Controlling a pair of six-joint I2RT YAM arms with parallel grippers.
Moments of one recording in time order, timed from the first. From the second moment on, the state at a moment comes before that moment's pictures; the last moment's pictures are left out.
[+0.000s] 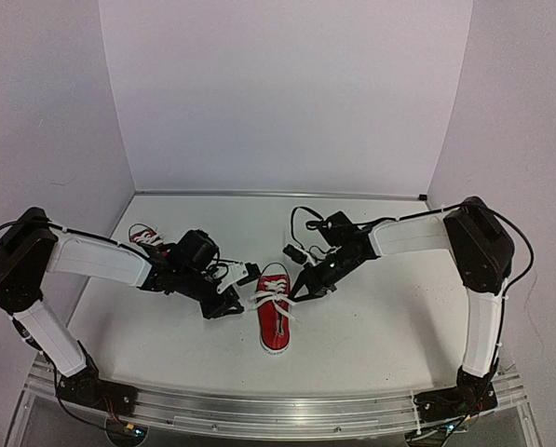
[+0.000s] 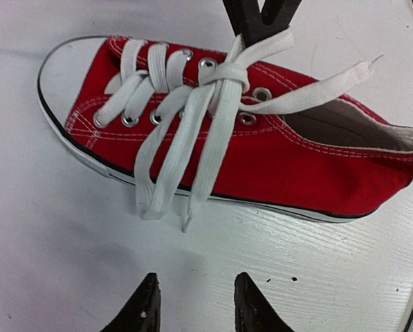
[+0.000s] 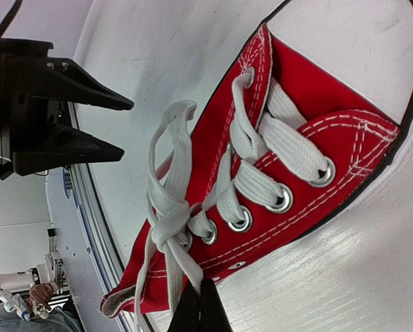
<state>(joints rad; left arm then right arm) -0.82 1.65 0.86 -0.13 0.27 0.34 0.67 2.03 1.30 -0.38 -0.81 0.20</state>
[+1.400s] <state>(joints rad) -0.81 1.88 1.08 -0.08 0.28 0.58 0.65 1.96 1.24 -0.39 -0.71 0.23</state>
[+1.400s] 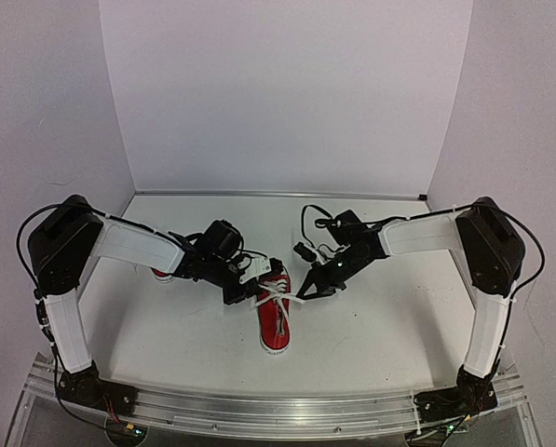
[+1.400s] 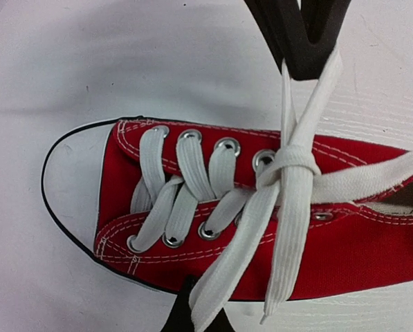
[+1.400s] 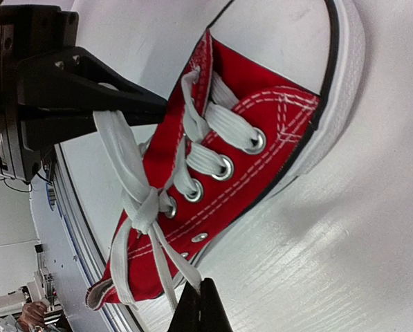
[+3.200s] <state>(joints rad) -0.80 1.38 1.18 -0.33 -0.06 0.08 0.64 1.46 1.25 -0.38 -0.44 0.35</state>
